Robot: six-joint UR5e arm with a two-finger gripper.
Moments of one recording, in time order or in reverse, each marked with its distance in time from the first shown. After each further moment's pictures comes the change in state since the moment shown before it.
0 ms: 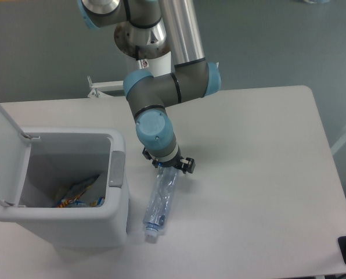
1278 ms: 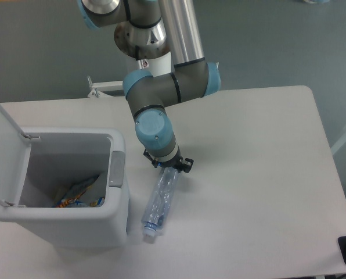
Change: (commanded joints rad) arm -0.002 0.002 0.015 0.005 0.014 0.006
